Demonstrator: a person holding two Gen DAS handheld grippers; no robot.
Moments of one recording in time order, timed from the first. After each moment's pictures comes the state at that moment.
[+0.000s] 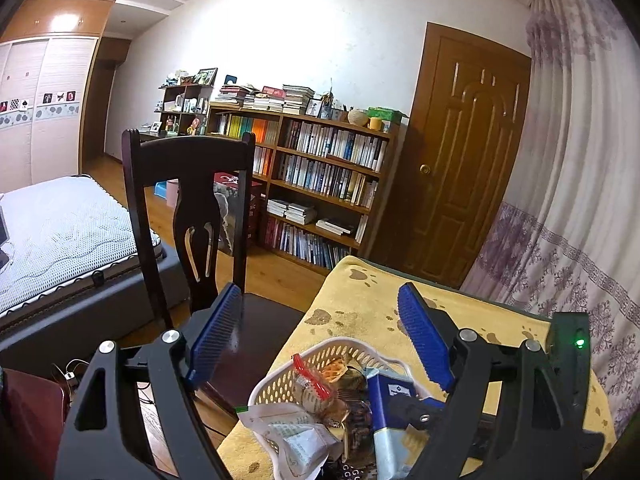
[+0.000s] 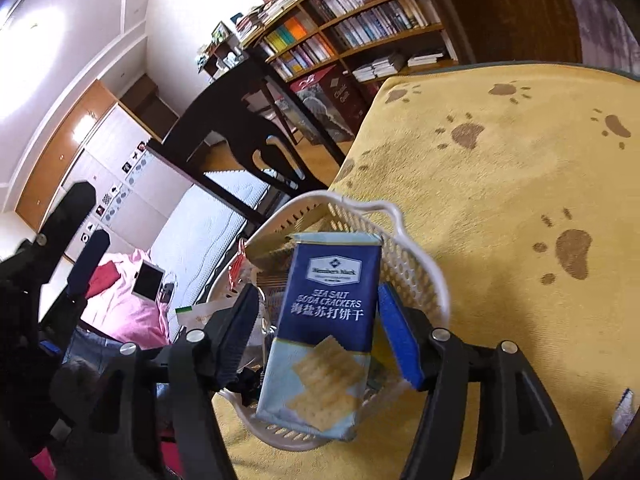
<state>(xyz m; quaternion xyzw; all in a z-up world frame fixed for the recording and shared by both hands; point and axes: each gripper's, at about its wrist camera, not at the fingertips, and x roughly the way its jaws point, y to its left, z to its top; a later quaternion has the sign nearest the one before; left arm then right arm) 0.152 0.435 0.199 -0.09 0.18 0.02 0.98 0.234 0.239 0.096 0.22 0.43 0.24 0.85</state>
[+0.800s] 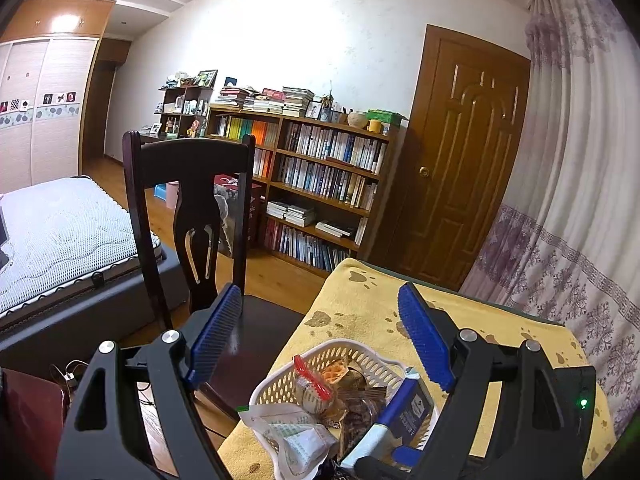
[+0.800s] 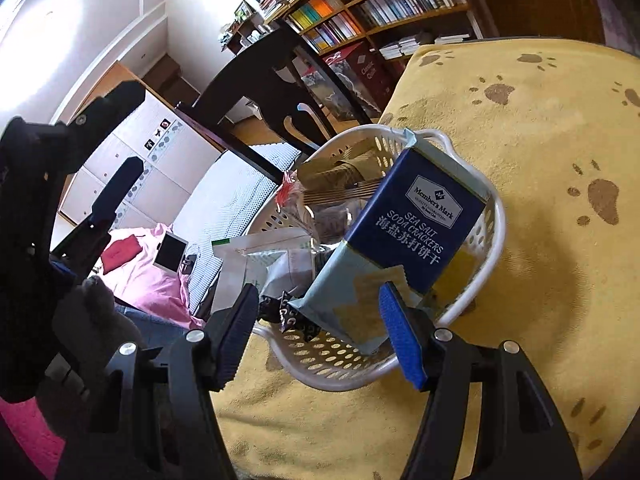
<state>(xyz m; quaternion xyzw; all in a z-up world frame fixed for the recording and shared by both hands) 0.148 0.431 0.203 -0.09 0.18 0.02 0.98 0.200 0.259 0.081 0.22 0.45 0.29 0.82</state>
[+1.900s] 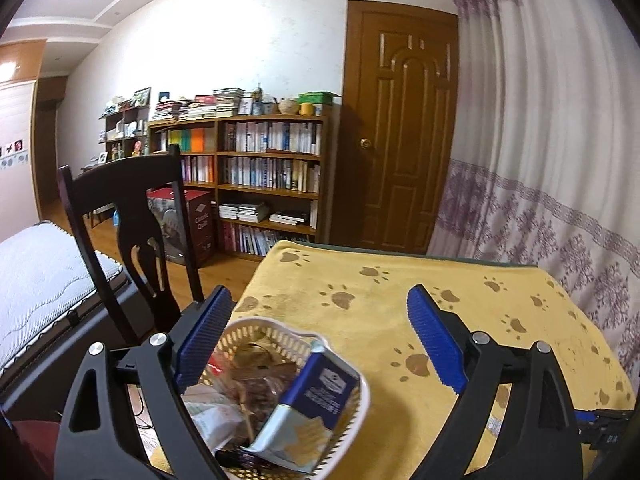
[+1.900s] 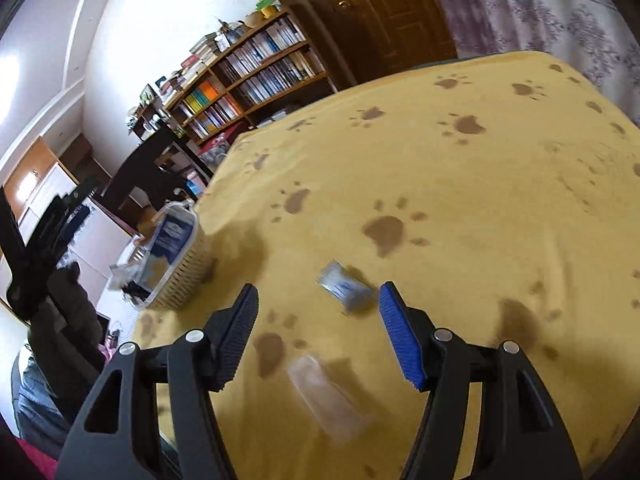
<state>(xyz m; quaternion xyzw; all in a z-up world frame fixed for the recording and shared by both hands) 0.140 0.332 0.193 0.01 0.19 -0.07 0.98 0.060 0.020 0.067 0.24 0.38 0.07 0.89</state>
